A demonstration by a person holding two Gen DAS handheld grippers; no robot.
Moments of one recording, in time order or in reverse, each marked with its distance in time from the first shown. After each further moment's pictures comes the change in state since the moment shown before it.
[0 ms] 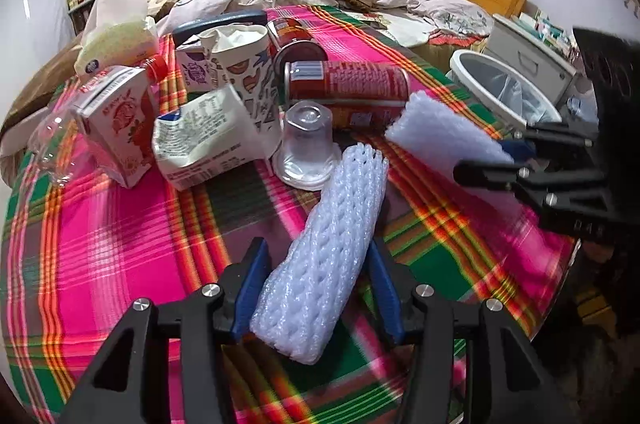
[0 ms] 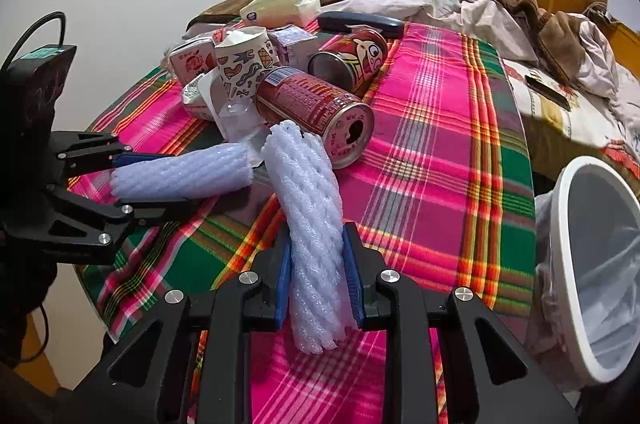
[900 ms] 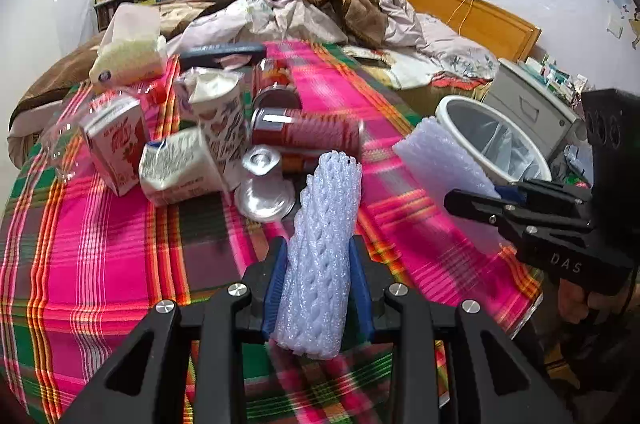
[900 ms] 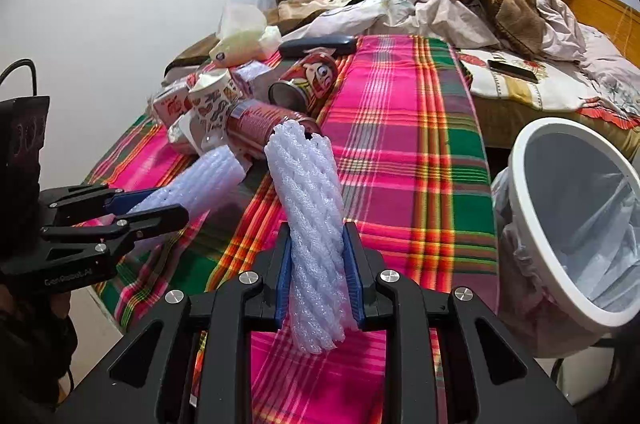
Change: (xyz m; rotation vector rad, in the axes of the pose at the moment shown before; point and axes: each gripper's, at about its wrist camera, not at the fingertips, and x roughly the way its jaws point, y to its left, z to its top) left arm -0.024 -0.034 0.009 -0.104 -0.121 0.014; right arm -0.028 -0.026 -0.013 0.160 -0.113 -0.020
